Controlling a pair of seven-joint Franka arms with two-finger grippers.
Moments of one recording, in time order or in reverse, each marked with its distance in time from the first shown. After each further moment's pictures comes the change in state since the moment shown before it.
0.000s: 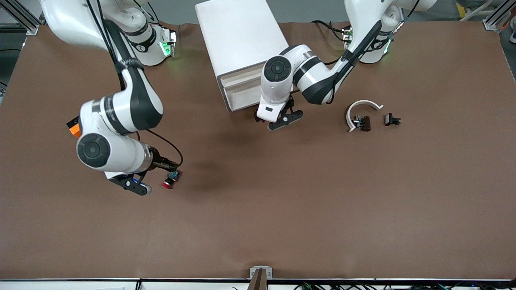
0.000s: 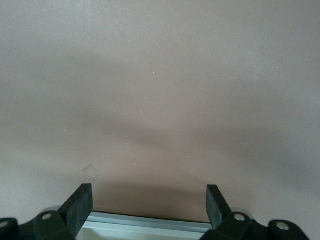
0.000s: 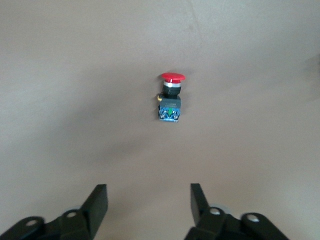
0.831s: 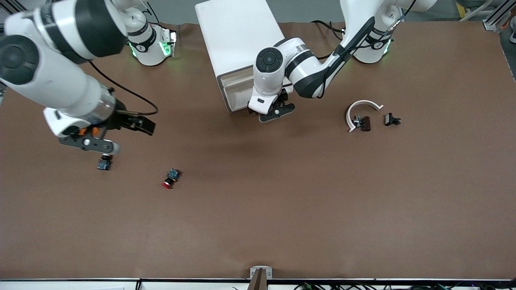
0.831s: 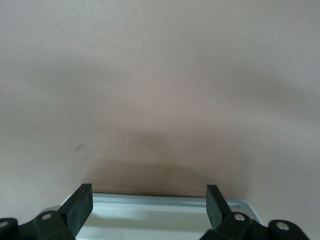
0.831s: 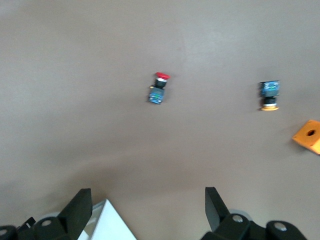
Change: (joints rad) left arm -0.026 0.005 -0.050 -0.007 0.000 0.000 -0.002; right arm -0.017 -0.262 -0.020 0.039 -0.046 -0.223 -0.237
